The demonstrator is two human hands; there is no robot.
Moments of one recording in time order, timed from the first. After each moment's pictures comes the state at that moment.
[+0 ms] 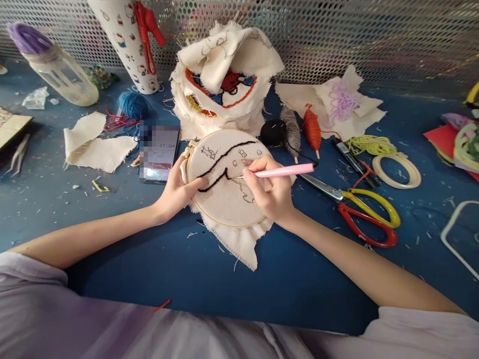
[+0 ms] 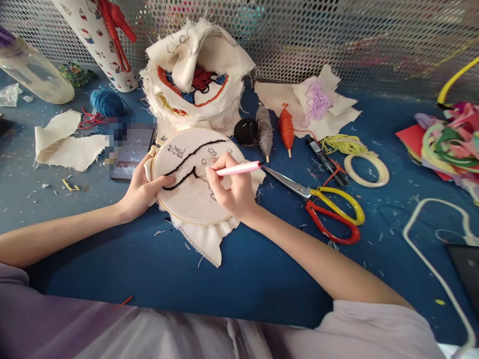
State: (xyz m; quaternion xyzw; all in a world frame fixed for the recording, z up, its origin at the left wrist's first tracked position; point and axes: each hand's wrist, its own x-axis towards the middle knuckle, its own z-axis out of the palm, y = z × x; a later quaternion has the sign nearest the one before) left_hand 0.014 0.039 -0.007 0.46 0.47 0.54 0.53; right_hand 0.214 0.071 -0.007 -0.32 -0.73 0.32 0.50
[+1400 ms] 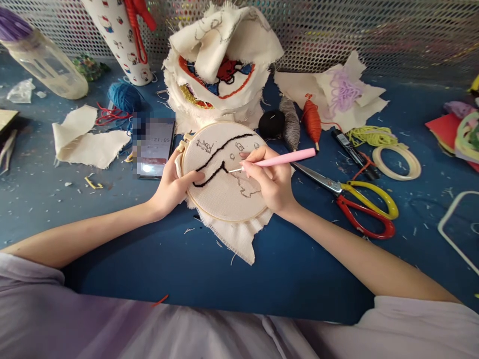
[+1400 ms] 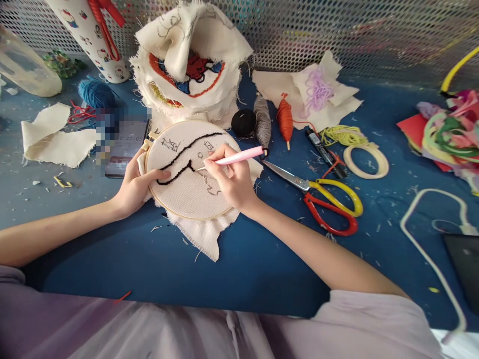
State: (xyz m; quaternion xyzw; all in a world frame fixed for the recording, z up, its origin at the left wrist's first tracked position) left_hand 0.011 0.041 -0.009 0.47 0.48 0.53 0.52; right_hand 0.216 0.075 -0.004 -0.36 -0.67 0.42 0.50
